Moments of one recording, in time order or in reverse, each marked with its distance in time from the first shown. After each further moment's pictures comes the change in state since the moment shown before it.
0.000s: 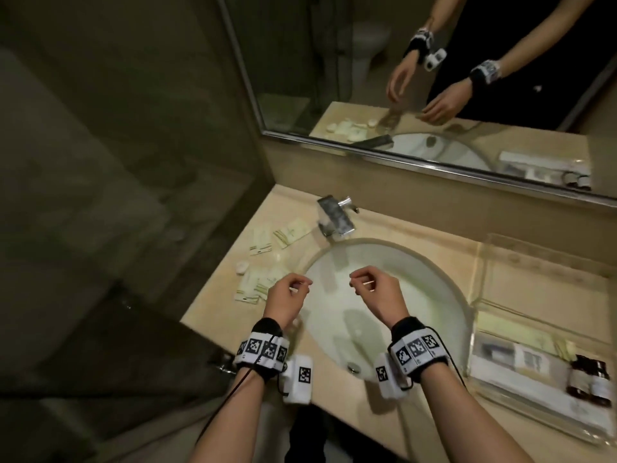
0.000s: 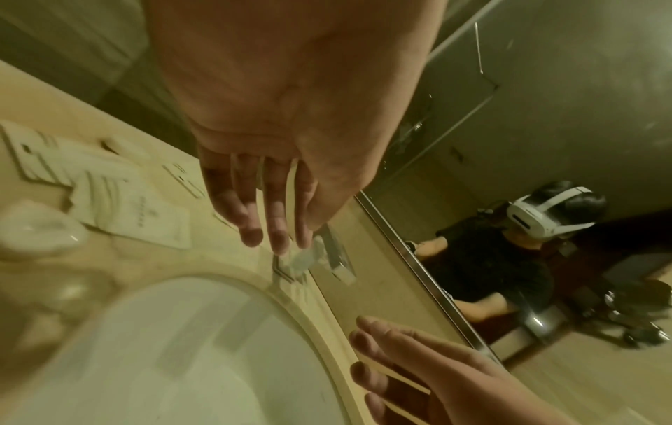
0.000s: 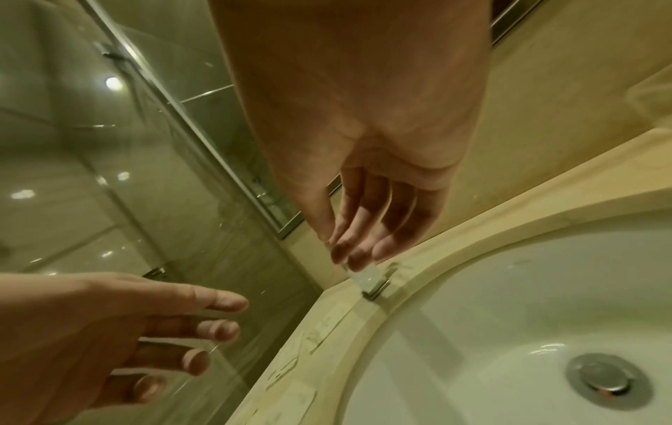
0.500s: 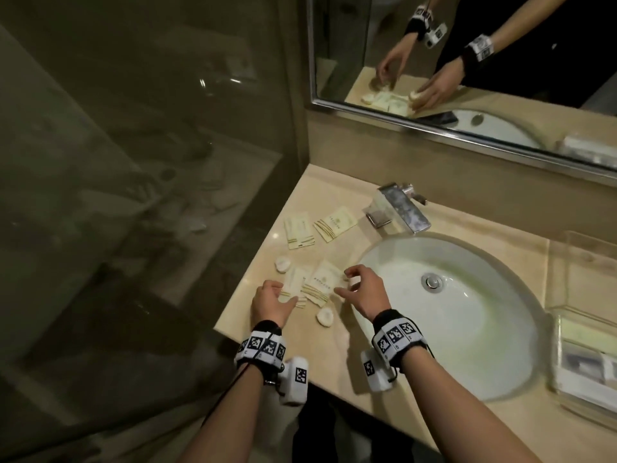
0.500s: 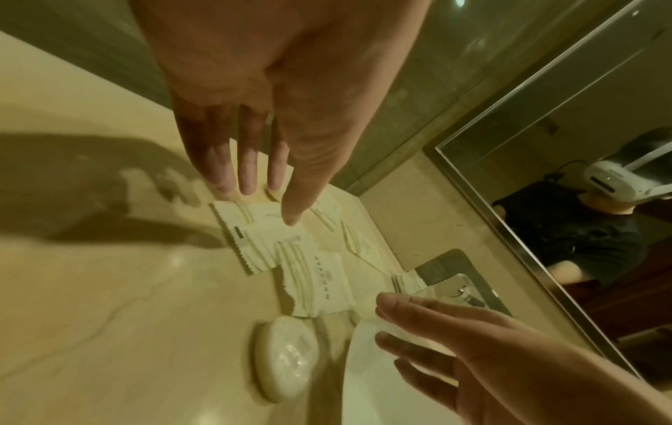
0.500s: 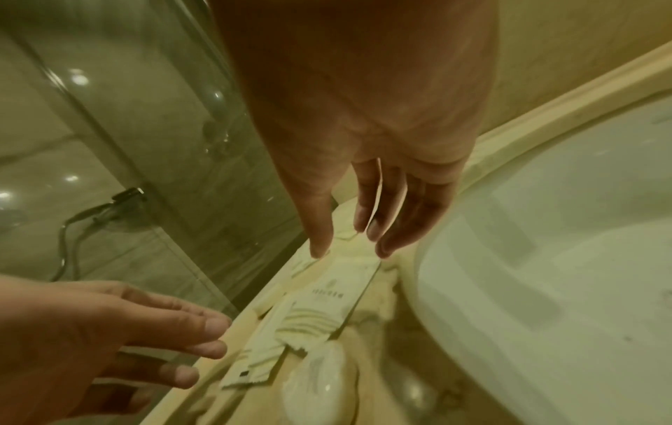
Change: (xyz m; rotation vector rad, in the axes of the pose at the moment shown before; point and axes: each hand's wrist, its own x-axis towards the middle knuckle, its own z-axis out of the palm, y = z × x) left_hand 0.083 -0.147 -0.104 0.125 0.085 -0.337; right_hand 0.056 -0.024 0.183 -0.230 -0.089 0.149
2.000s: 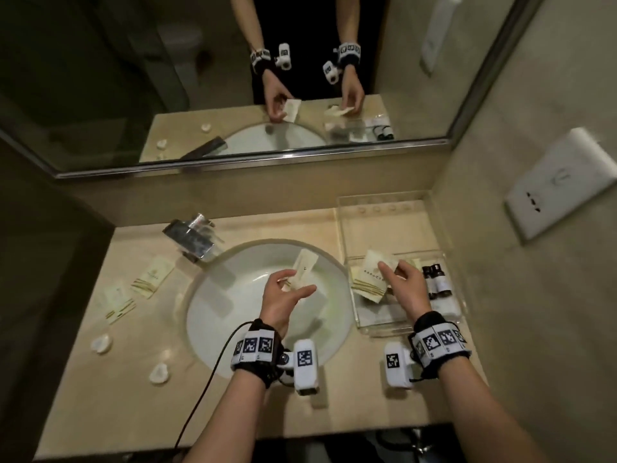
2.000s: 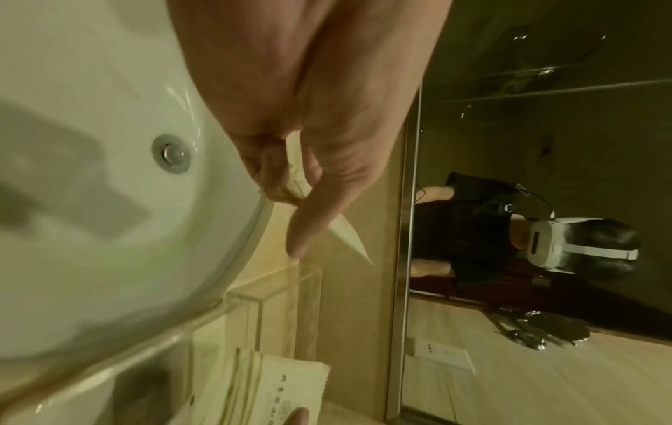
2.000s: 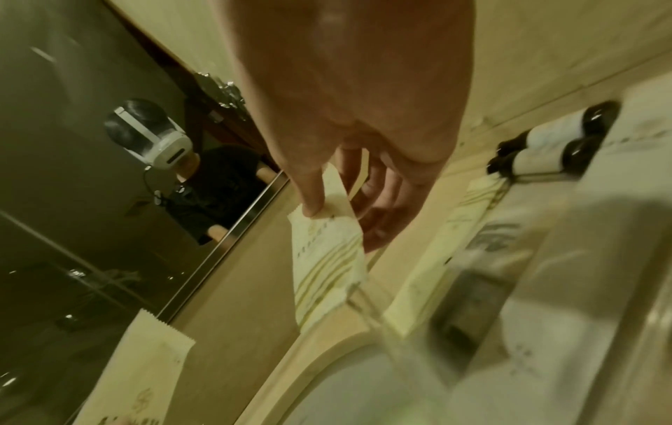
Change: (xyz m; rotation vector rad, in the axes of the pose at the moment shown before) left_hand -0.196 0.216 0.242 -0.482 -0.602 0.155; right_hand -0.159 0.228 -0.321 0.604 0.666 0.268
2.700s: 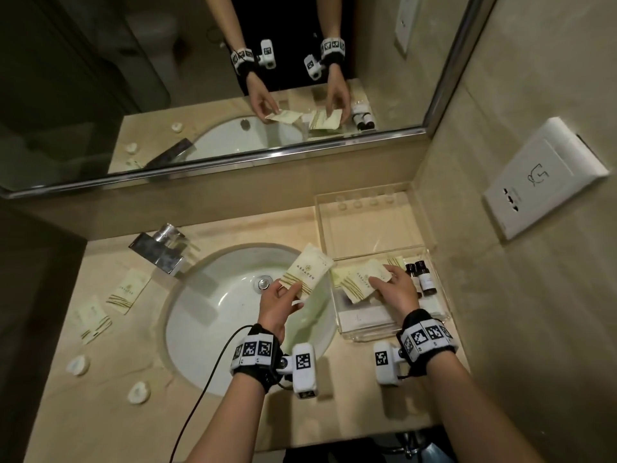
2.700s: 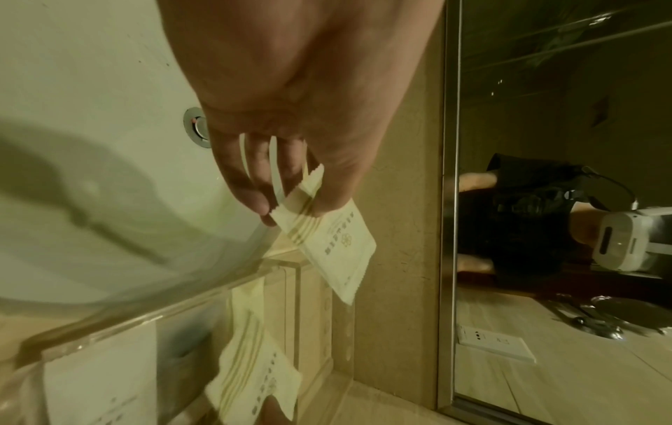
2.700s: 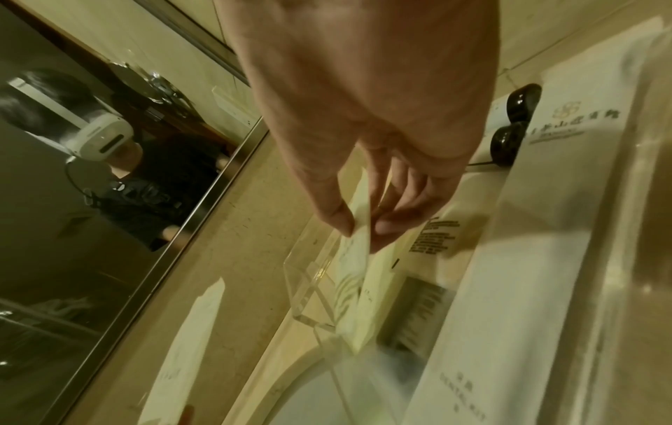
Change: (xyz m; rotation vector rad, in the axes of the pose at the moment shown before) left_hand 0.024 -0.017 0.052 -0.029 -0.013 -0.057; right_hand 0.052 0.054 -0.023 0.082 -0.014 0.303
